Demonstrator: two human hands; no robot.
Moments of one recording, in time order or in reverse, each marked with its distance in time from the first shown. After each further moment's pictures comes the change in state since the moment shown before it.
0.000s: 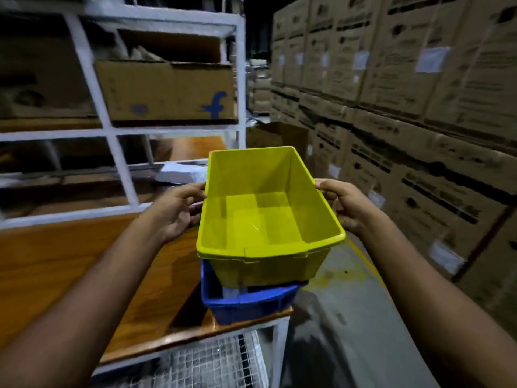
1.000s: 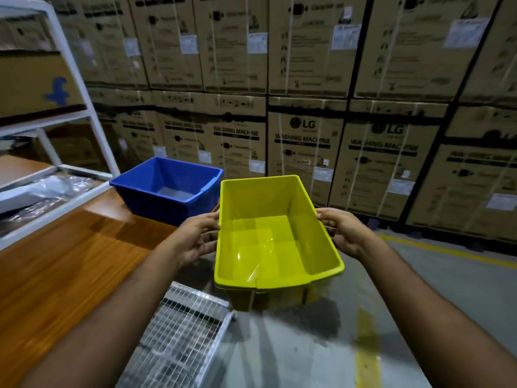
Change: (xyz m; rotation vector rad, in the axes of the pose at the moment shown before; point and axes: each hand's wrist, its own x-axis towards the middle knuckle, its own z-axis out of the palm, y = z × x) left_hand -0.233 -0.094 -0.110 0.279 -0.841 -0.401; right_hand -0.467 0.221 0.255 0.155 1.031 -0.070
